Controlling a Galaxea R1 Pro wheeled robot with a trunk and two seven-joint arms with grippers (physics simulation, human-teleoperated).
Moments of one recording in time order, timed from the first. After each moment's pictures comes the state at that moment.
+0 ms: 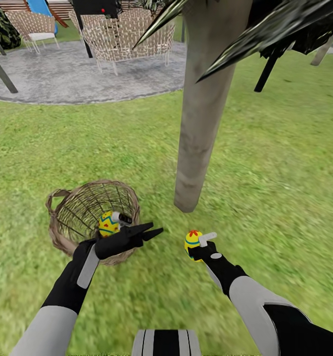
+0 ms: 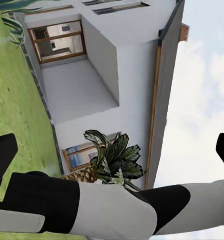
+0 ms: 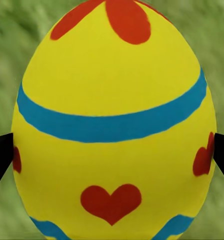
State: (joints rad) left arm -0.61 -0.03 0.01 -1.12 0.53 0.97 -1.36; right arm -0.90 0.13 -0.10 -0.20 0.38 -0.02 0.00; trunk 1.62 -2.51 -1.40
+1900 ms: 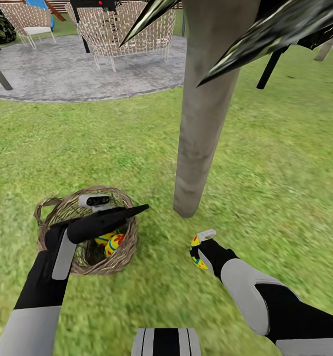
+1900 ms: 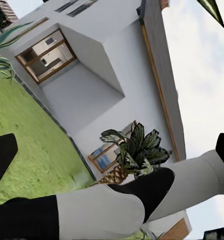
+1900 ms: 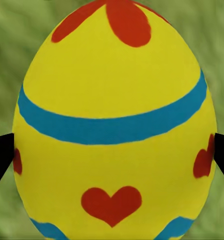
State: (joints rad) left arm -0.63 0.01 0.08 -1.49 0.53 0.99 -1.39; right arm -1.02 0.17 -0.11 -0.14 0.37 0.40 -0.16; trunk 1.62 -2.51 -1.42
